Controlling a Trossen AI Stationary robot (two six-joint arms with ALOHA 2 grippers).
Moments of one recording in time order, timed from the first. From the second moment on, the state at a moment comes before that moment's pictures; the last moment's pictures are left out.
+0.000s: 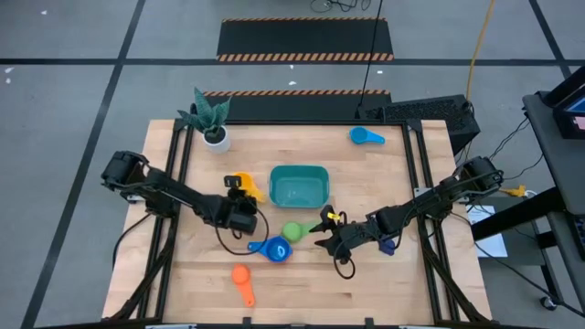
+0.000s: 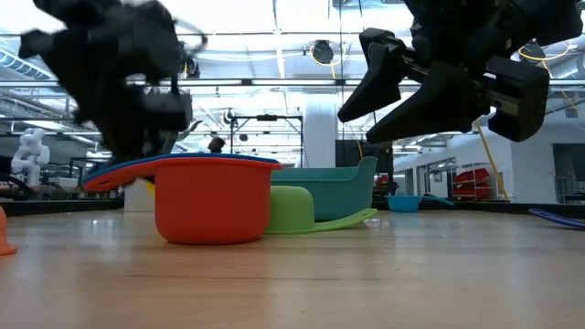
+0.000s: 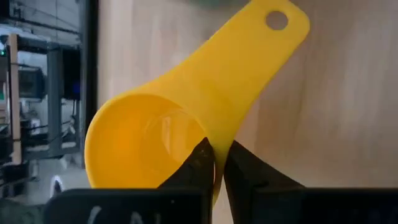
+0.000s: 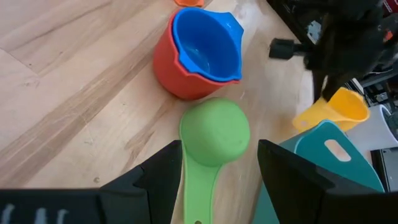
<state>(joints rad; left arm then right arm) -0.27 1.58 0.73 -0.56 -0.78 -0.16 0.39 1.56 0.72 0.22 0.31 -0.49</state>
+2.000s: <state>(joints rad) -0.38 1.42 0.86 0.42 0.50 0.92 0.44 1.56 0.72 1.03 0.05 -0.26</state>
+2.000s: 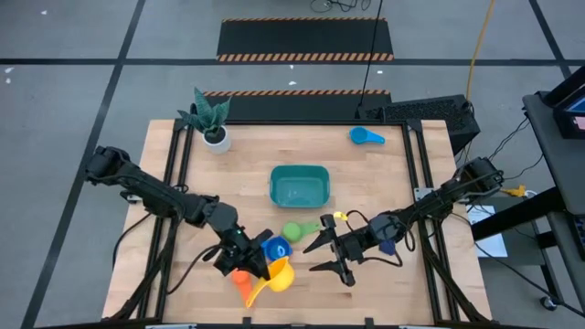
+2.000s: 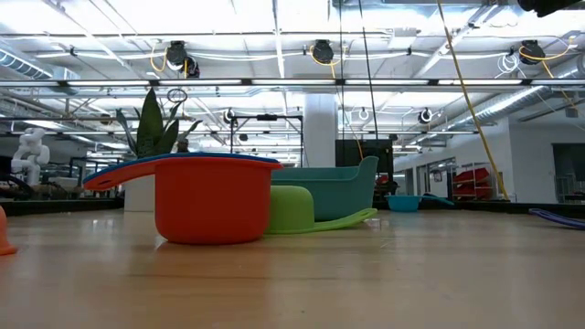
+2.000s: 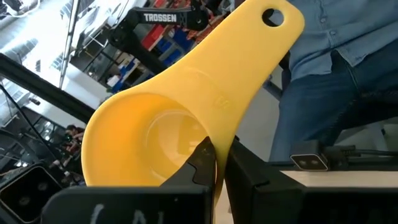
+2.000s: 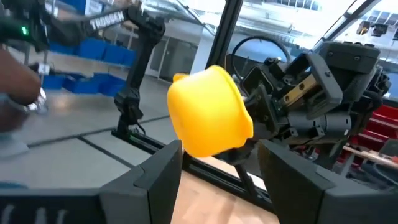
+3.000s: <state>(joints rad) -0.33 1.58 0.86 0.71 0.73 0.89 0.41 1.67 0.81 1.02 -0.03 -0.17</state>
